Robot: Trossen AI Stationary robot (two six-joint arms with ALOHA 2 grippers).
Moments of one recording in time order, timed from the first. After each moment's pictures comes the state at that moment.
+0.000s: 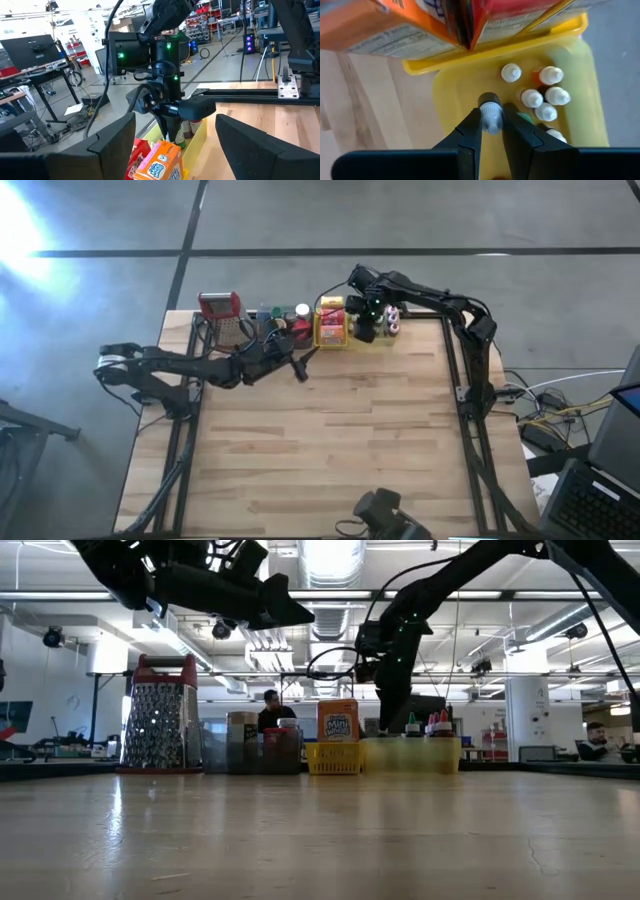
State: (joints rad) left arm 0.16 1.37 0.67 0.76 -0.42 0.25; right arm -0.70 2.01 1.68 -0.95 -0.13 -0.42
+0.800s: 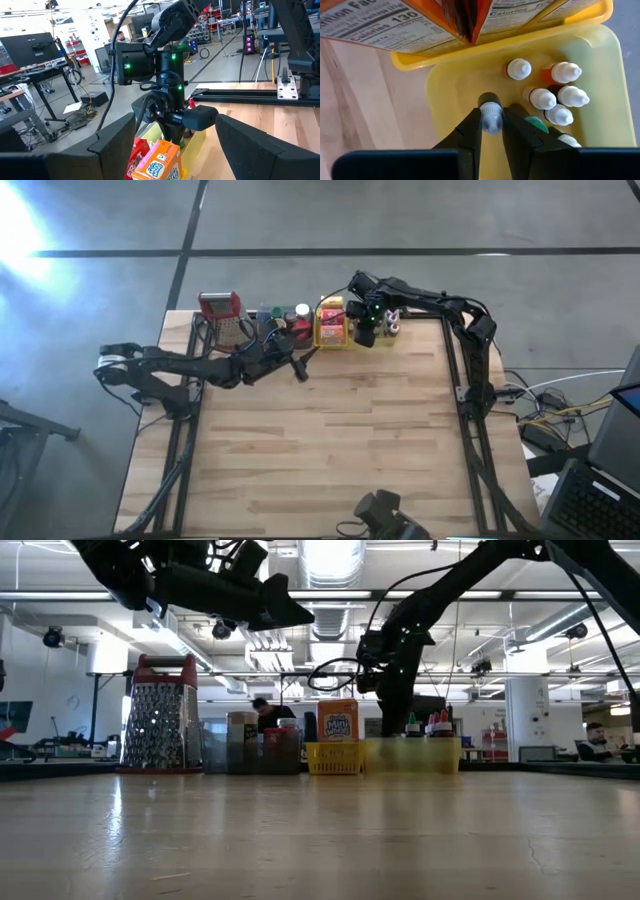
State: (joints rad) left arm 0.16 1.37 0.67 0.76 -0.42 0.24; right arm -0.70 2.02 1.59 -0.87 -0.13 -0.42
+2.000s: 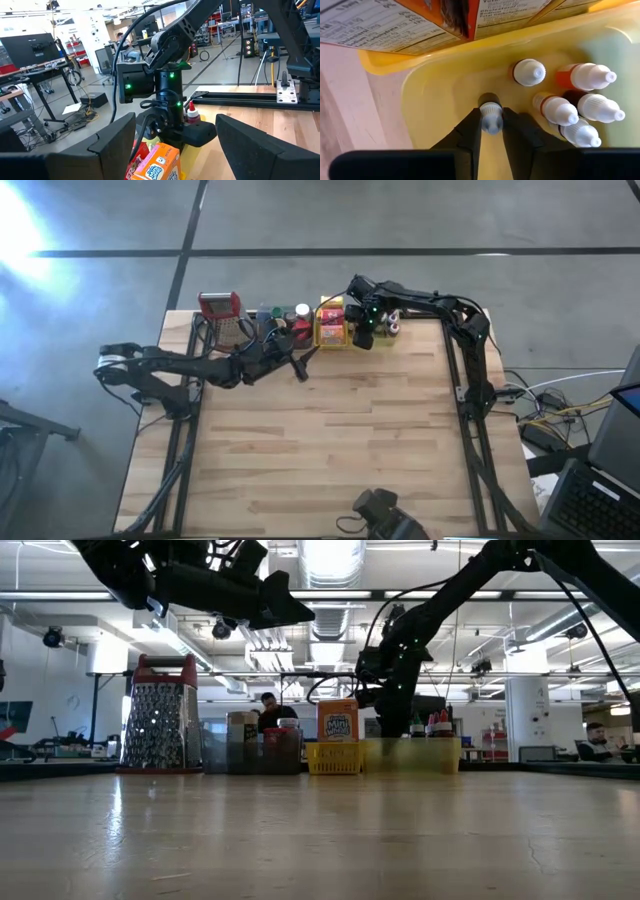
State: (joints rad) left arm 0.16 1.37 0.67 0.77 -0.42 0.23; right arm -0.72 2.09 1.57 -0.81 -0.16 -0.44
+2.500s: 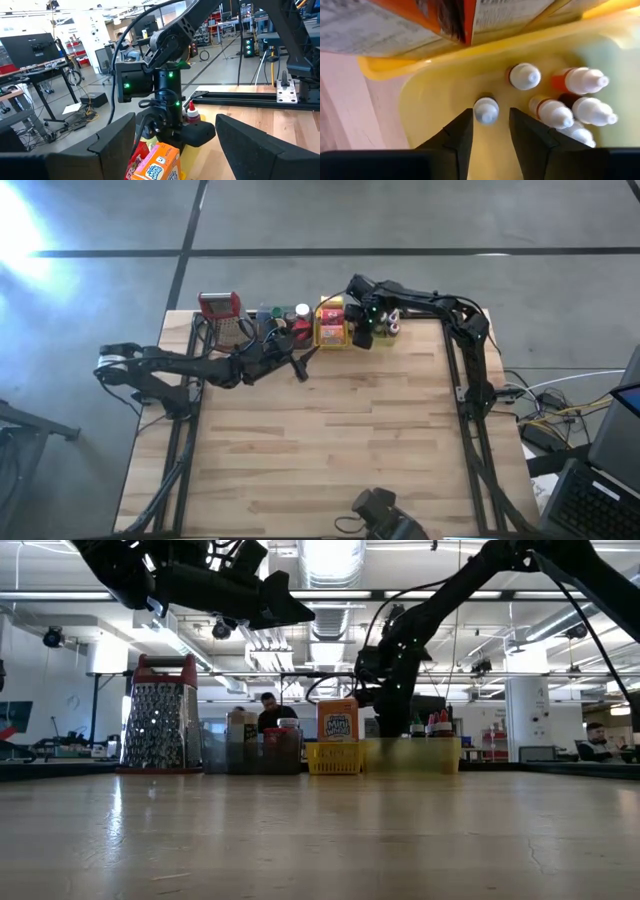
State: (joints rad) left arm 0.16 1.37 0.67 0.77 -0.42 0.23; right arm -0.71 2.09 1.59 -0.81 -0.16 -0.43
